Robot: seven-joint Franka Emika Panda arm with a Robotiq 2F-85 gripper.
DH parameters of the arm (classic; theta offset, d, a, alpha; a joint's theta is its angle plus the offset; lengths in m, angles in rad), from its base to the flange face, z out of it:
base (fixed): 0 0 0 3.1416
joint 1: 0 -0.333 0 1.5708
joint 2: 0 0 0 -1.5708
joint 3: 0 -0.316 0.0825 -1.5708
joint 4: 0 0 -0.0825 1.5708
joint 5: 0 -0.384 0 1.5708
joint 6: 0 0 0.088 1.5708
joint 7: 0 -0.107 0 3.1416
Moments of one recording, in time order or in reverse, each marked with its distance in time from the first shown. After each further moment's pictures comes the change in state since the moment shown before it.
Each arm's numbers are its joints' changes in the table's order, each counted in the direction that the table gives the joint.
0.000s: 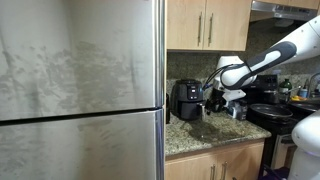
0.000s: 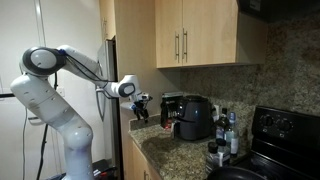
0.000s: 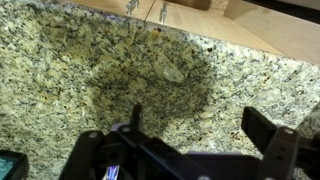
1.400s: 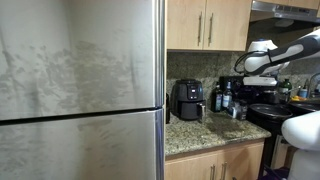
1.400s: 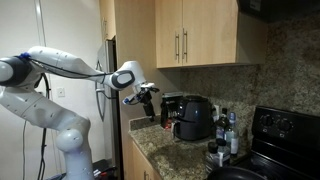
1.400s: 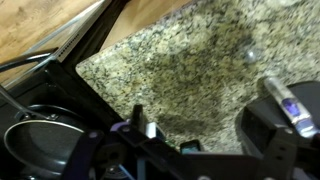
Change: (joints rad) arm 0.373 -0.270 0.109 -0.002 0.155 0.173 -0.352
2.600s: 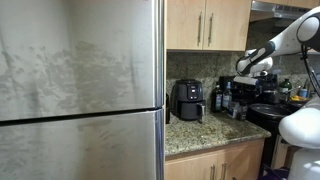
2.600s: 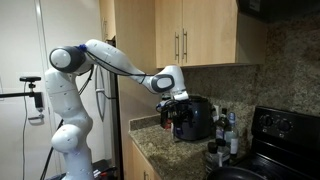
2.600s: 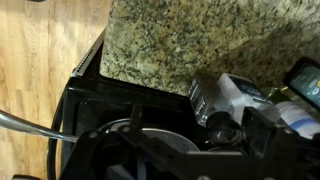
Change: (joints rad) arm 0.157 0.642 0.108 0.468 0.056 -0.041 -0.549
